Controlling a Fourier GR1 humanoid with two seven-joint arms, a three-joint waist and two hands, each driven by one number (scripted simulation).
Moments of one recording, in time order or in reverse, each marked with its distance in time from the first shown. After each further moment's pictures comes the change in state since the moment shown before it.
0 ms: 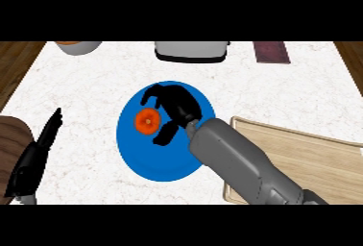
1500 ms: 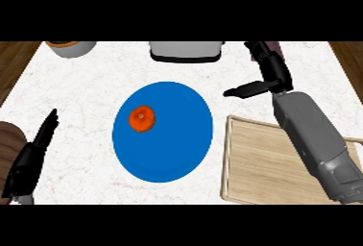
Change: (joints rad) left arm -0.005 -0.009 0.037 0.024 -0.008 -0.005 -0.015; right arm 0.042 -0.273 -0.524 0.291 -0.490 0.194 -0.664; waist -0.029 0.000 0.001
